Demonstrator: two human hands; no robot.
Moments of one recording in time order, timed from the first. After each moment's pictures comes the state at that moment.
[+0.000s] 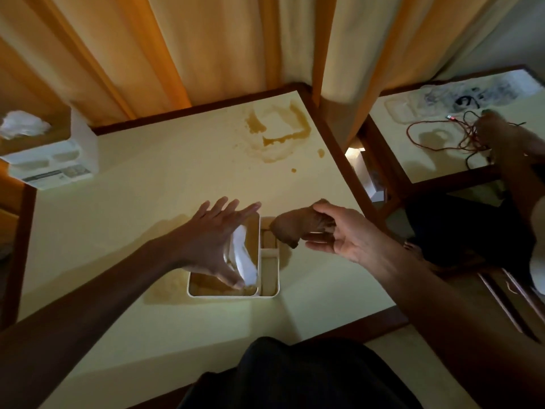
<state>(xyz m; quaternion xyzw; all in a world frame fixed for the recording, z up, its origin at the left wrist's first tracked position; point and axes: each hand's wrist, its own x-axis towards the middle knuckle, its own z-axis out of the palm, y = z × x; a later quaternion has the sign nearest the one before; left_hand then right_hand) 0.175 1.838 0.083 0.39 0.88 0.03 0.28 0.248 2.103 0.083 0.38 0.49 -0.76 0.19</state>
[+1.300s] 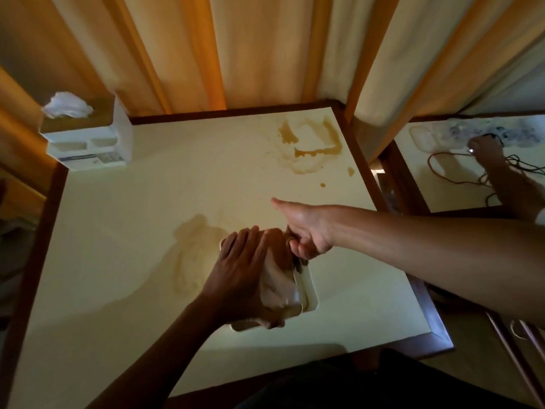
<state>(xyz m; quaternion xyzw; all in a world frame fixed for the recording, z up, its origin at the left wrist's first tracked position) 0.239 1.822 0.044 0.32 0.94 0.08 0.12 0.169 1.992 0.105 0.32 0.64 -0.48 0.51</state>
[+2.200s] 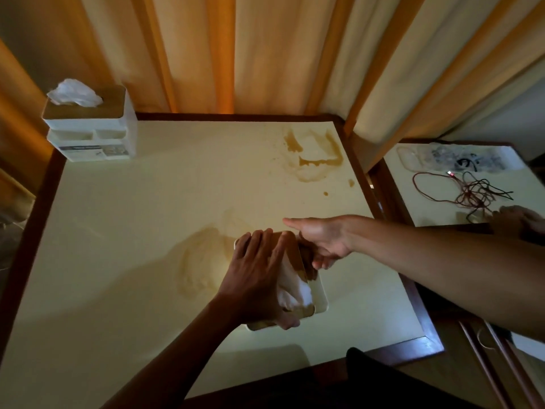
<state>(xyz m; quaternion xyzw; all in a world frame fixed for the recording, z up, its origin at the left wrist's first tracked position) 0.240 1.817 0.037 0.32 0.94 0.12 0.06 0.170 1.994 0.099 0.21 0.70 -0.37 0.57</state>
